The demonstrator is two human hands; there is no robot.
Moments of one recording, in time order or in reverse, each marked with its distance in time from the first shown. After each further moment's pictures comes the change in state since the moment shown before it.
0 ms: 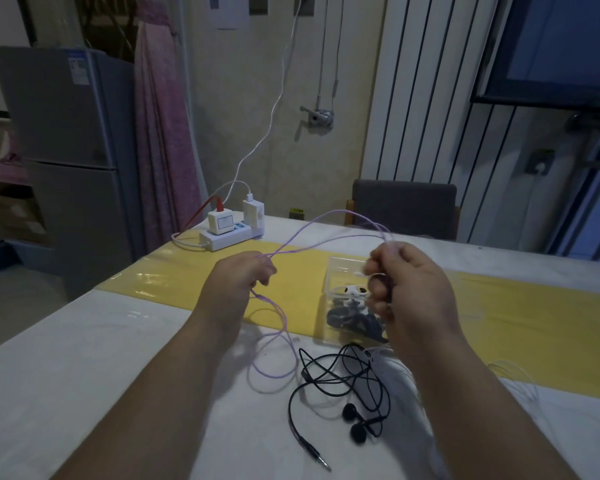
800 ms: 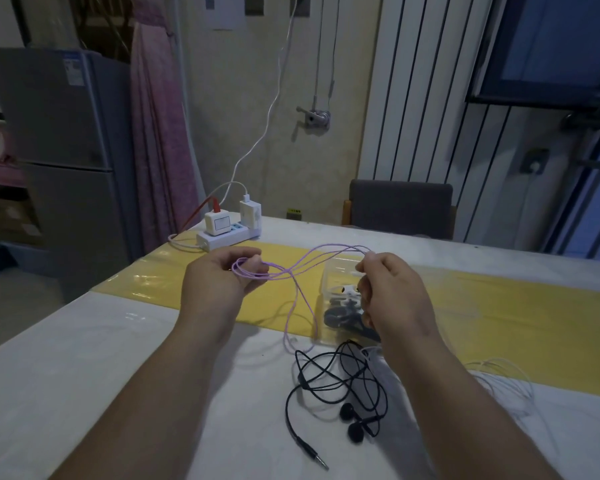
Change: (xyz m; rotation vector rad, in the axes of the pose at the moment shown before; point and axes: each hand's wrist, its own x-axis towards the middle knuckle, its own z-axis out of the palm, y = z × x) left_hand 0.004 -0.002 0.001 -0.272 0.285 -0.203; right_hand 0.010 0.024 -0.001 -0.350 0.080 -0.033
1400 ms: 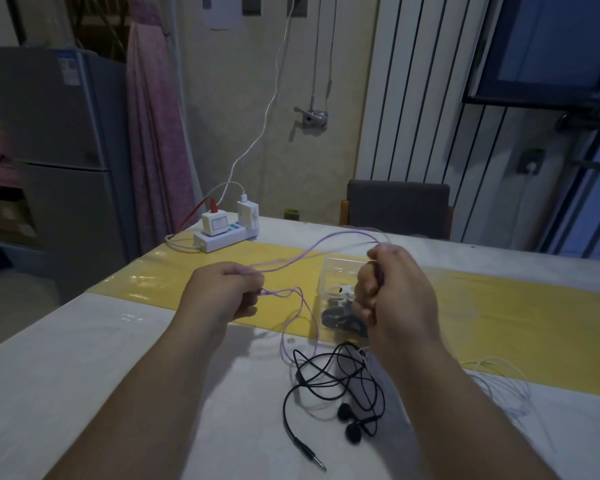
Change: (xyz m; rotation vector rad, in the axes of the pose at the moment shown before) left_hand 0.000 0.000 -0.005 0.195 -0.062 -0.238; right_hand -0.008 -0.014 0.005 0.462 -0.036 0.047
